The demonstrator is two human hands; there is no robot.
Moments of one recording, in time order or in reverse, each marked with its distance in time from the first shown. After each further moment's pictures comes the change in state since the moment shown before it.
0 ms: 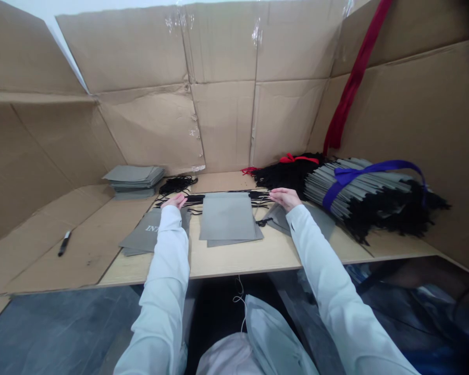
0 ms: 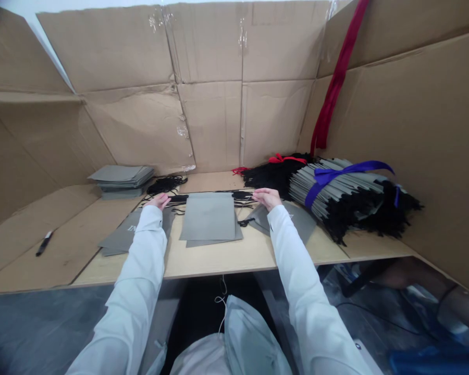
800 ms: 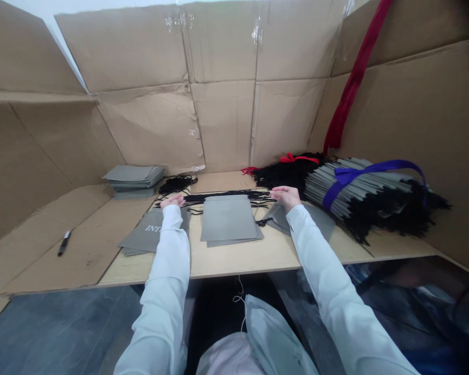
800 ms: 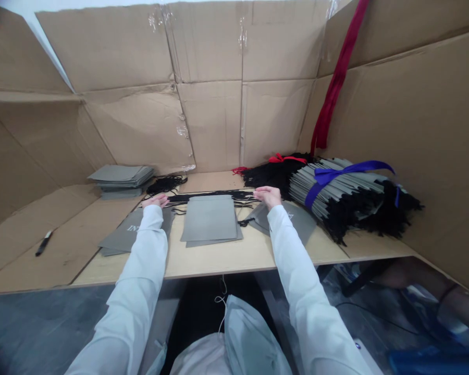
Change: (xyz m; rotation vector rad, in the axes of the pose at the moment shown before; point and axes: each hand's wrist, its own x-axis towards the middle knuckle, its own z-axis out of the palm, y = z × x) left_hand 0.006 -0.003 -0.004 0.062 -0.022 0.031; right_hand 0.014 0.010 -0.005 -0.104 0.040 -0.159
